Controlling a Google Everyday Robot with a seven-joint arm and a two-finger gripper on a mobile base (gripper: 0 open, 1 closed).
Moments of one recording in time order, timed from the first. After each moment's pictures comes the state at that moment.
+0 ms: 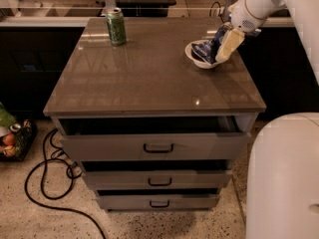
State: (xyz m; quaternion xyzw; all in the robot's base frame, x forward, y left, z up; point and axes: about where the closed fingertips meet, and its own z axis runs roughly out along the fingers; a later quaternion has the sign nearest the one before) arm 0.781 -0.227 0.900 -0.58 0.74 -0.06 0.32
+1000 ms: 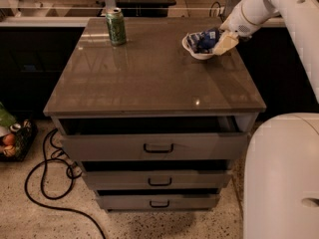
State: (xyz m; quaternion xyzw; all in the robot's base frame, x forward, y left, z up) arm 0.795 -0.227 0.879 -0.57 0.76 -0.06 0.32
